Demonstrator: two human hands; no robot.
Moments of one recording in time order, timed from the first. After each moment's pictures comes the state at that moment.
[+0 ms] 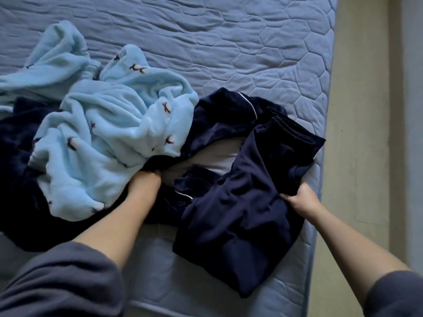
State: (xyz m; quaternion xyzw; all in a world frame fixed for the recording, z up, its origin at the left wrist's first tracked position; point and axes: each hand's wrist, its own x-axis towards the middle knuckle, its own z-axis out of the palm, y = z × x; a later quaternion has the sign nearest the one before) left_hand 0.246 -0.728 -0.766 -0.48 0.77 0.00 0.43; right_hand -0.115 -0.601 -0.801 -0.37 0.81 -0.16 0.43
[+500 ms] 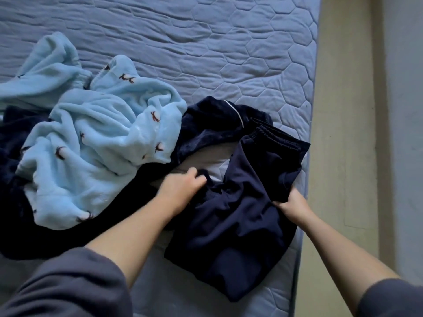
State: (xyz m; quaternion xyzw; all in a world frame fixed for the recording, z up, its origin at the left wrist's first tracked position) left_hand 0.161 -0.712 -0.753 -0.40 0.89 0.06 0.20; right_hand -0.131 -0.591 -0.800 -0.37 0.81 -0.14 0.44
